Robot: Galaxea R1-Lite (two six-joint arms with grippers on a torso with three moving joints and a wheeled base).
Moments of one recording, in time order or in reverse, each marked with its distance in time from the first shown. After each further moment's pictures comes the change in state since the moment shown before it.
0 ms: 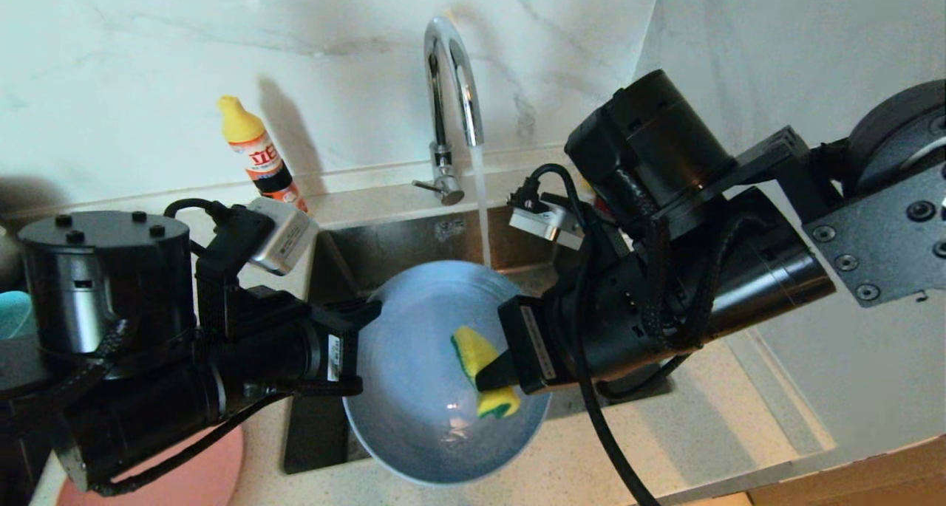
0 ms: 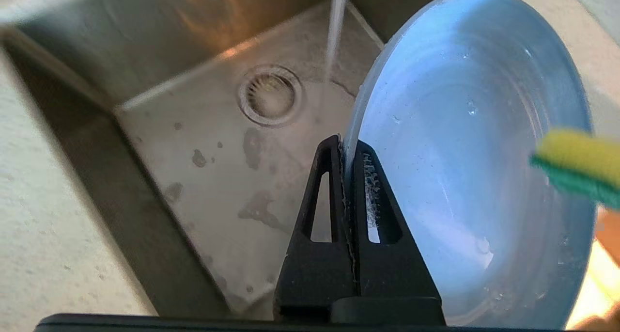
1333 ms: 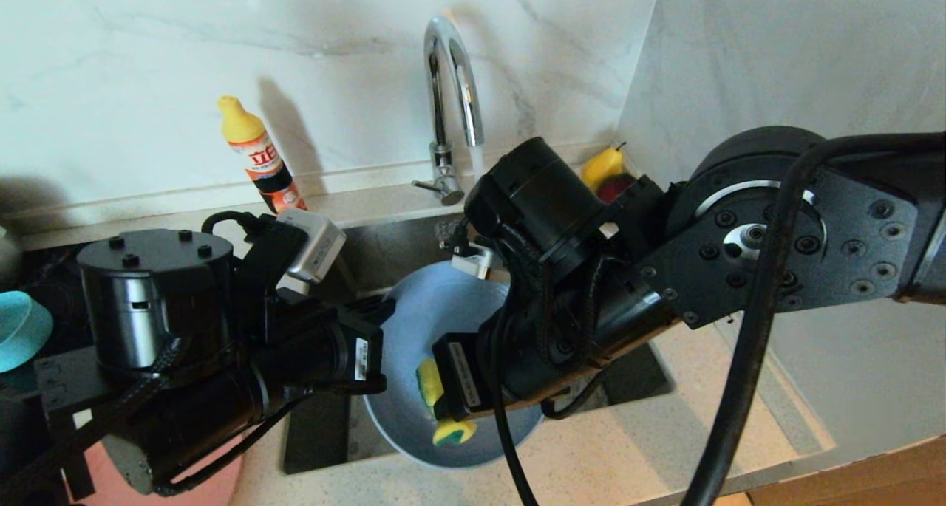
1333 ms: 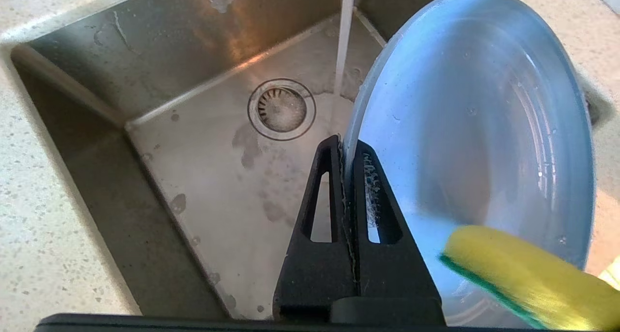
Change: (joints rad) left arm -0.036 0.071 0.041 -0.143 0.066 0.029; right arm 0.046 0.175 -0.151 0.070 -0.010 0.005
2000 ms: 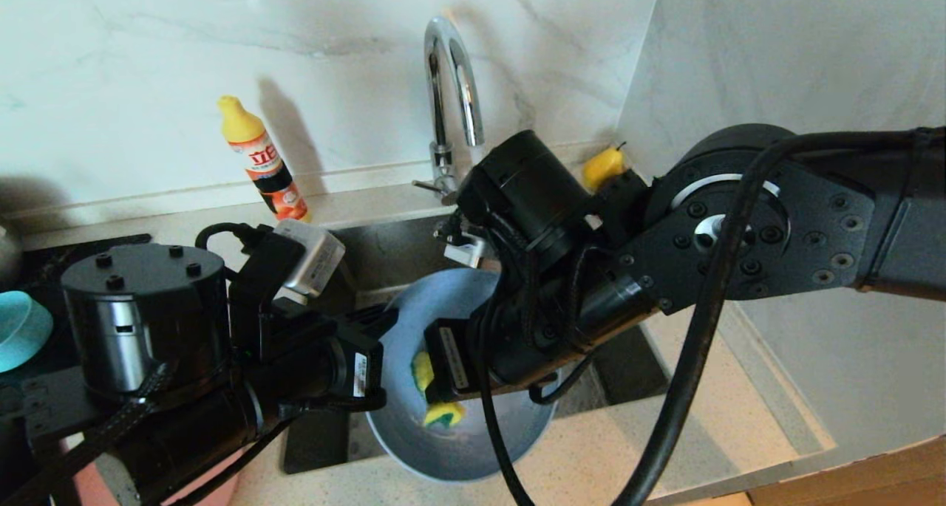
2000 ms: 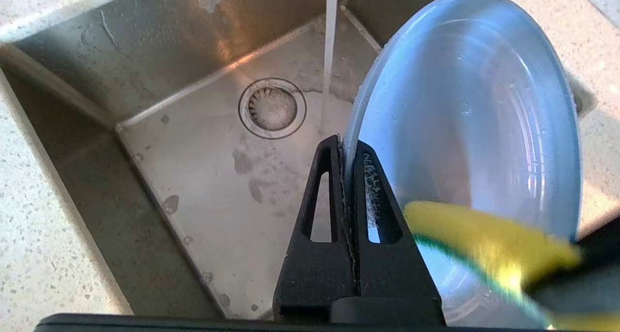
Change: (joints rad) left arm -0.025 -0.018 0.039 -0.029 0.001 0.001; right arm -0.012 0.036 -0.062 -0.001 -0.001 -0.001
